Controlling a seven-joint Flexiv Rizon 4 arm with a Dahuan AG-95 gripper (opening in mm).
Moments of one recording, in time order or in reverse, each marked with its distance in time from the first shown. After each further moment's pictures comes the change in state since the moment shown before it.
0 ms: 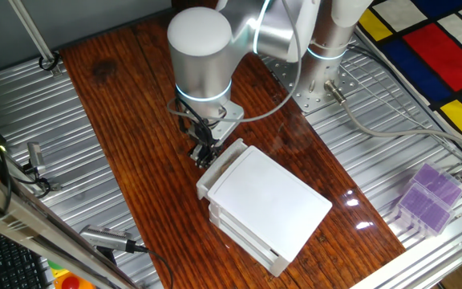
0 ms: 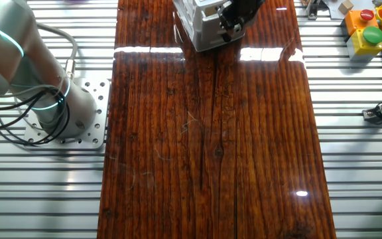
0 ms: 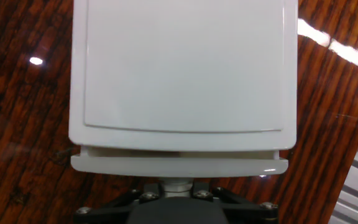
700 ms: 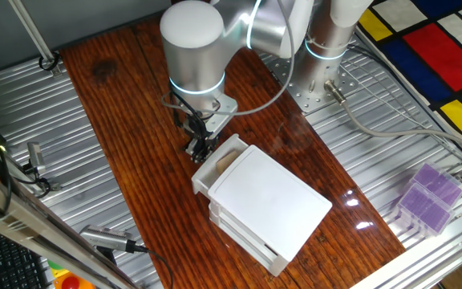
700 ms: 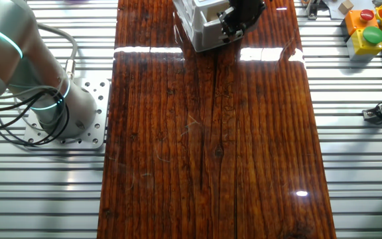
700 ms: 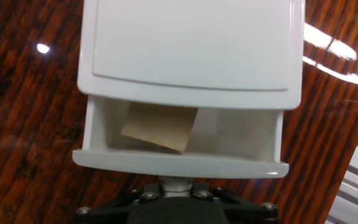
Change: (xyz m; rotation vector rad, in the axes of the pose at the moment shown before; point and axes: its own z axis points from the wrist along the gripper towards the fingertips) arm 0.016 0.005 -0.003 -0.003 -0.003 -0.013
